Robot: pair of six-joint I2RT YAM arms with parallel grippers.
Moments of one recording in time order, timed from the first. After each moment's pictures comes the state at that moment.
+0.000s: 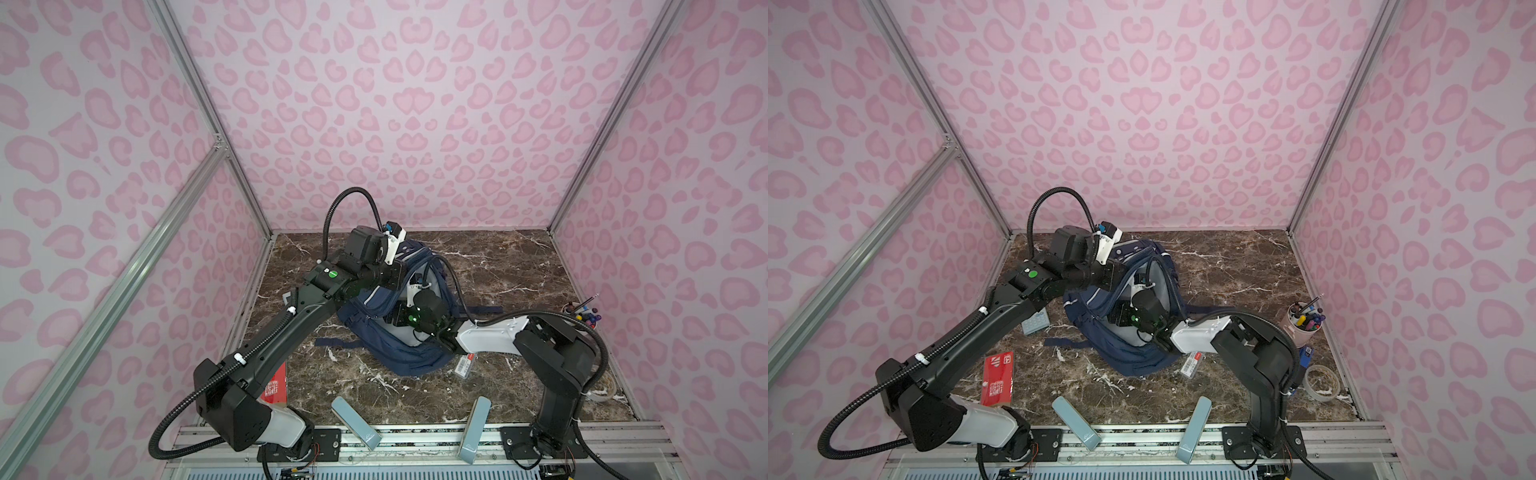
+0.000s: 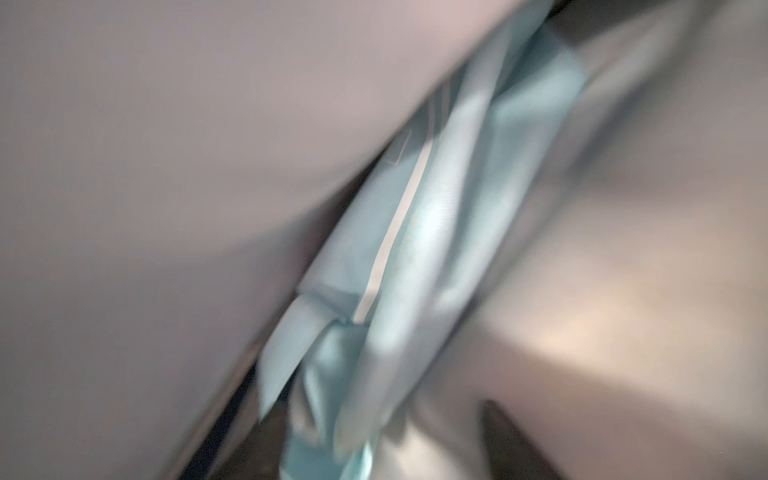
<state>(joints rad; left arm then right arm) -0.61 1.46 1.44 -0.62 0.19 -0.23 0.85 1.80 0.91 0.49 -0.02 0.78</state>
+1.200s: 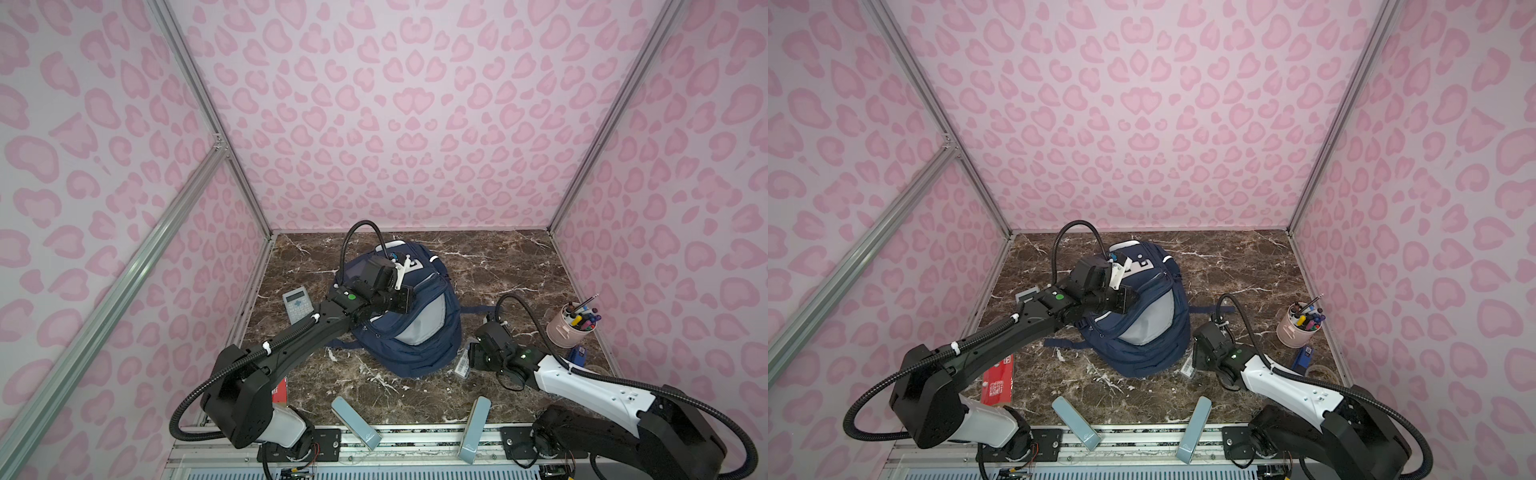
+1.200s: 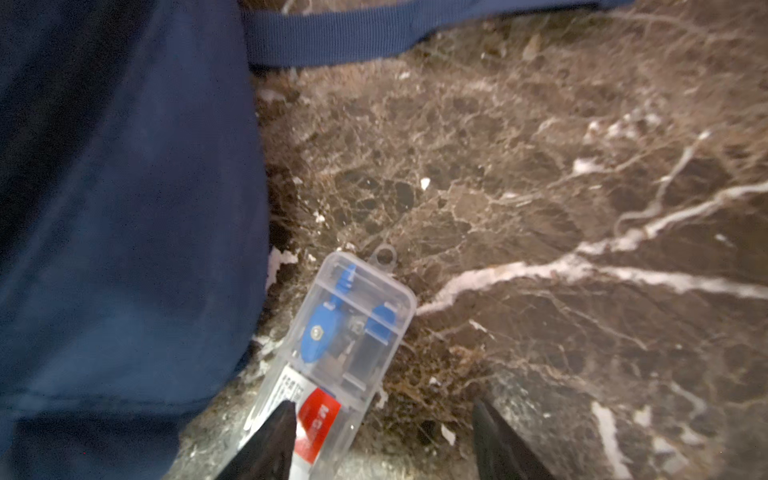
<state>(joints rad) -0.66 1.47 1.13 -0.35 0.23 -0.41 0.67 1.16 0.47 -0.41 0.22 0.72</state>
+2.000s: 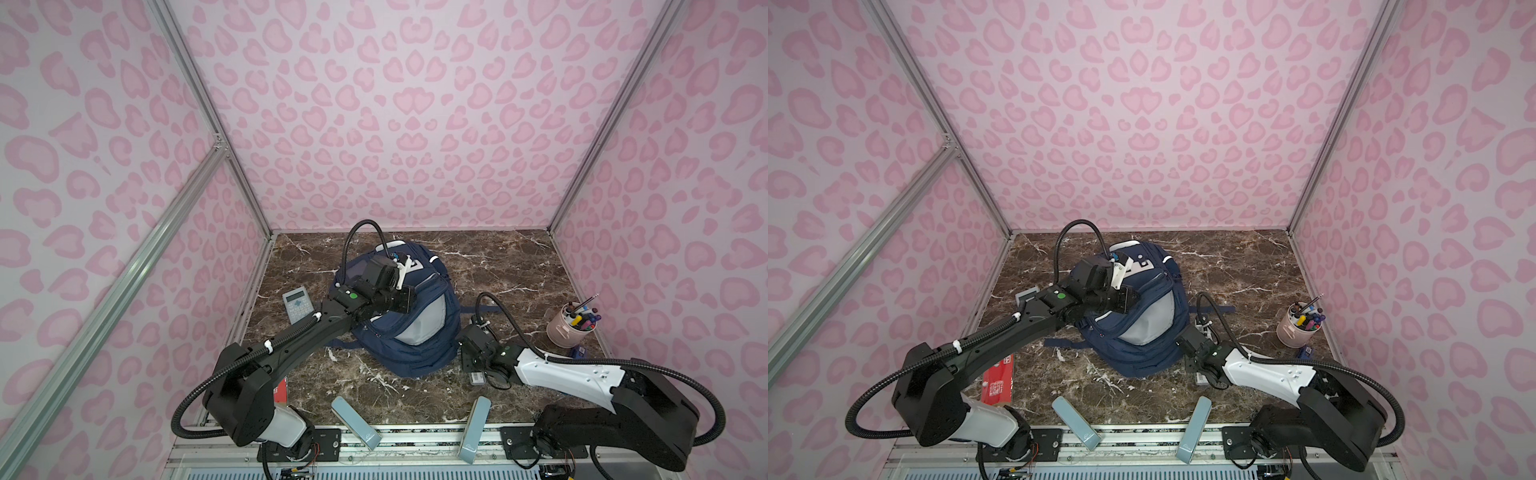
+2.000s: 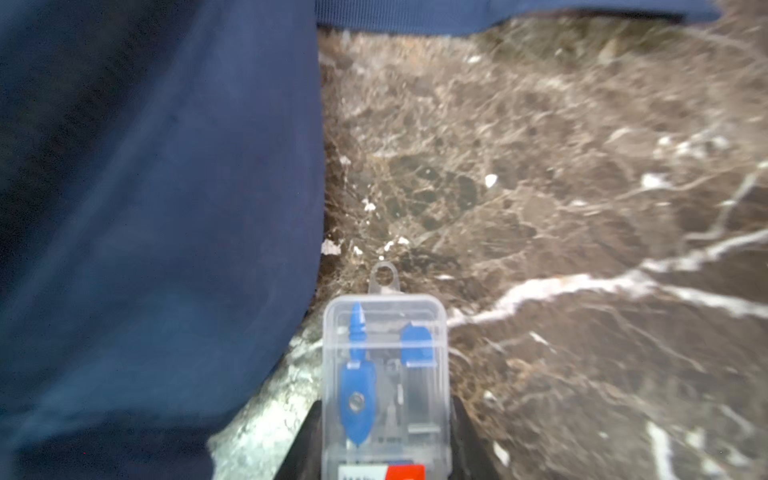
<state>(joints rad) -0.67 1.47 1.16 -0.38 0.21 -0.42 0.78 1.26 0.55 -0.46 0.33 0.73</state>
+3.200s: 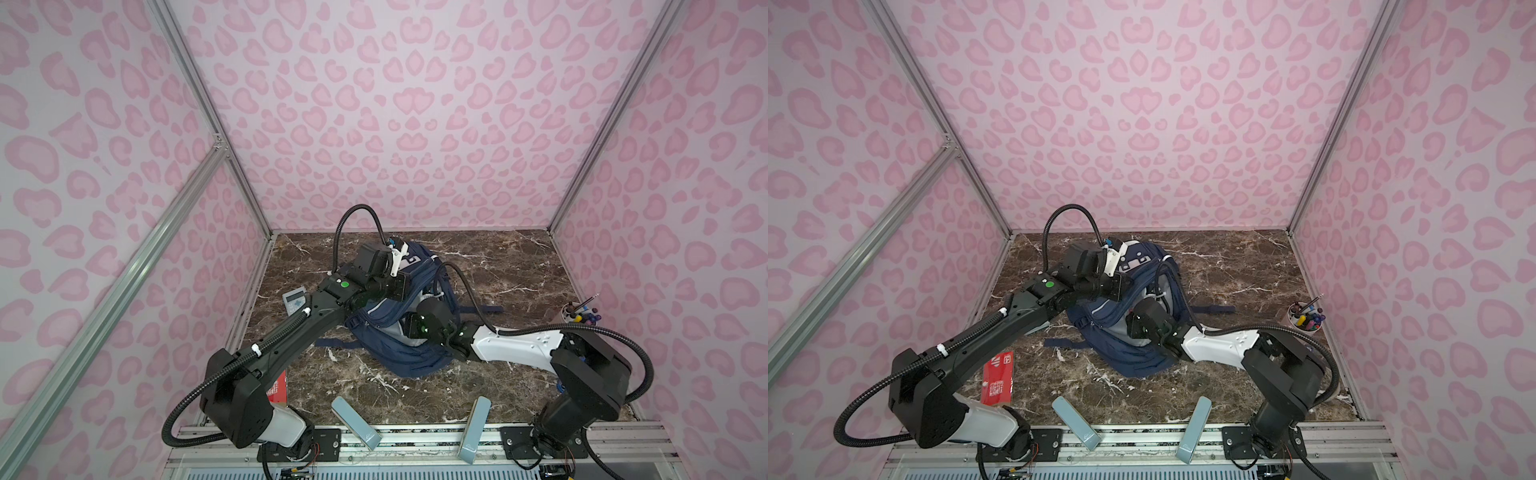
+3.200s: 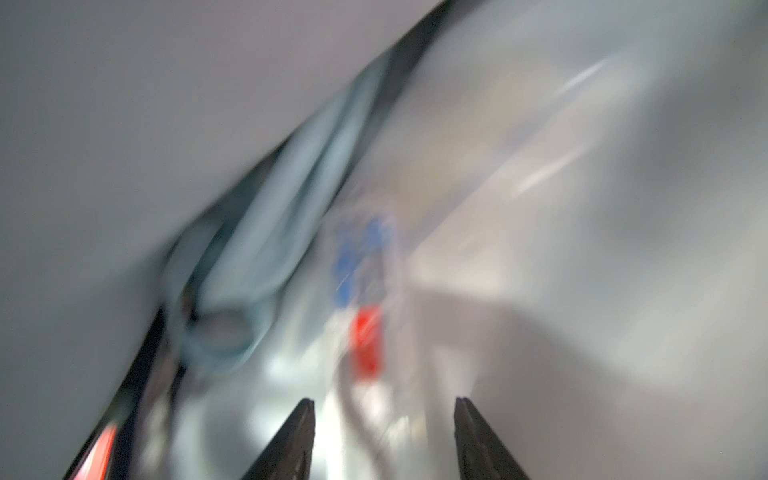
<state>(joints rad) -0.63 1.47 1.28 -0.47 0.20 -0.31 0.95 1.62 0.86 0.06 0.17 0.77</state>
